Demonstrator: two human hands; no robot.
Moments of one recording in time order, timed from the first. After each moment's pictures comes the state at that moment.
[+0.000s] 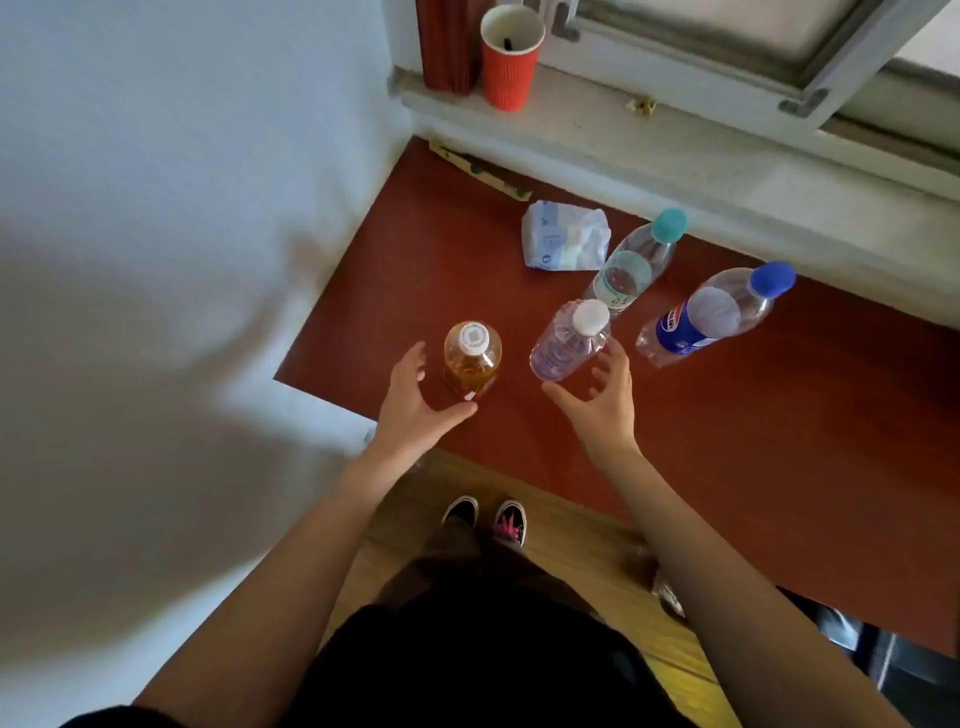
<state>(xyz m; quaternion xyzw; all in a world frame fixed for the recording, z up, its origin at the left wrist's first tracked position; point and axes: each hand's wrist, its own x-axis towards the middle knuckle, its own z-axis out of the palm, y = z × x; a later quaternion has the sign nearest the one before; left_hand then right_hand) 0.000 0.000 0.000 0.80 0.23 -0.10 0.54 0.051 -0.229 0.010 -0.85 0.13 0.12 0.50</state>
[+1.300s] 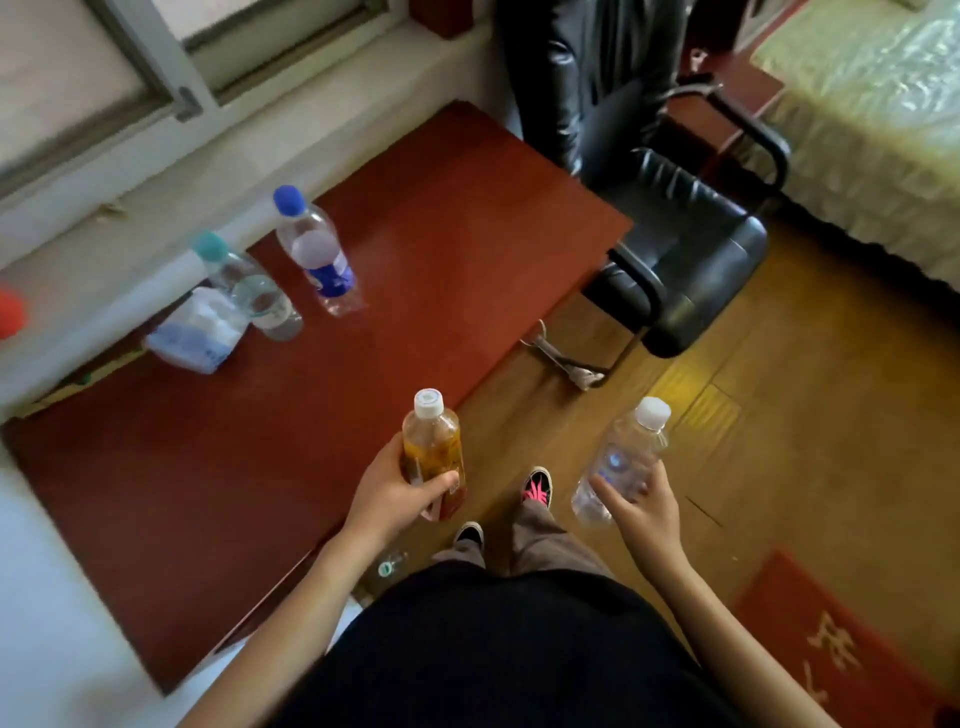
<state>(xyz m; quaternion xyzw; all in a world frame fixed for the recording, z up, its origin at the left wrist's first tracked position) -0.046 -0.079 0.039 0.80 -0.26 -0.41 0.36 -0.312 -0.221 0.025 -0.57 0.57 -0.22 0.55</state>
